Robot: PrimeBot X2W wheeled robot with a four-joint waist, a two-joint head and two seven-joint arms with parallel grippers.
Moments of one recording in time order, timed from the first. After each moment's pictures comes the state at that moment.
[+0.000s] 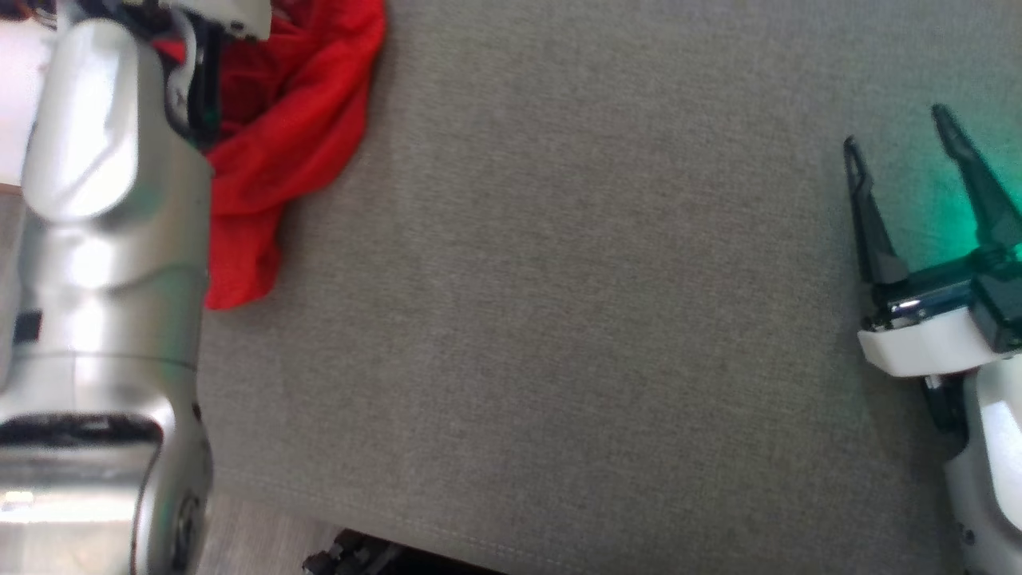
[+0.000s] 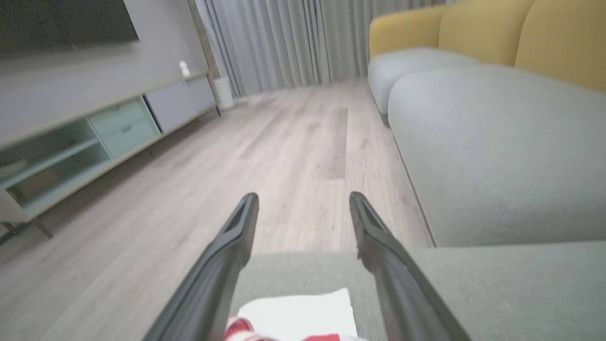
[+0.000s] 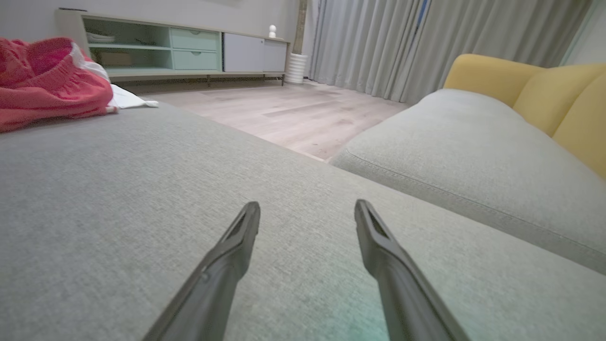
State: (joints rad) left arm -1.09 0.08 -0.04 0.70 -0.09 -0.10 -0.06; right arm -0.27 -0.27 0.05 0.08 -0.12 0.13 -0.26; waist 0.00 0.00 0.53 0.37
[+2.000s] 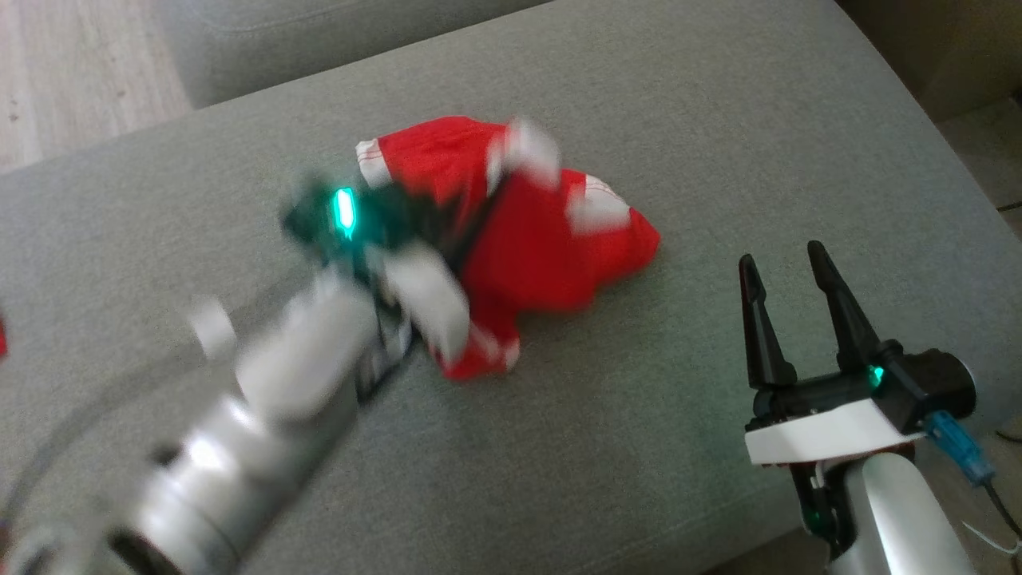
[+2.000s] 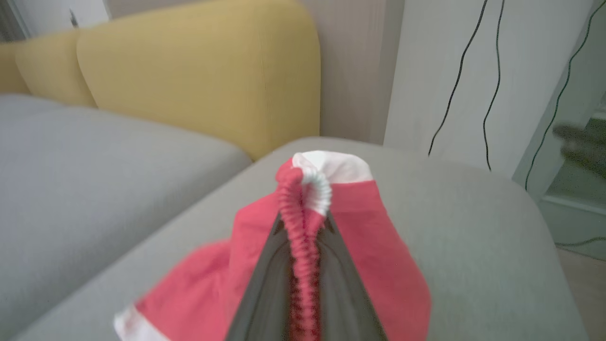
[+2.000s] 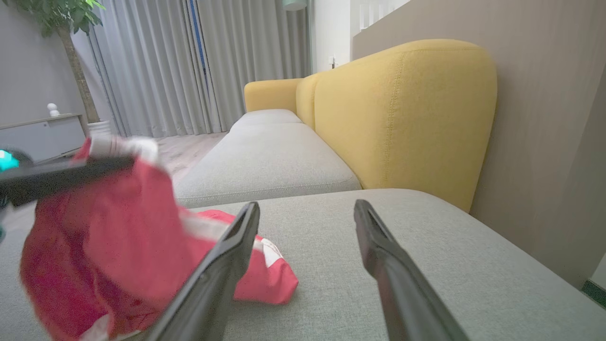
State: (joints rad) left arm -0.85 0.20 -1.01 0.67 -0.65 -0.11 -0.15; right arm -0.11 -0.05 0.12 0.14 0.12 0.13 -0.26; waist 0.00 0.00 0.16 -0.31
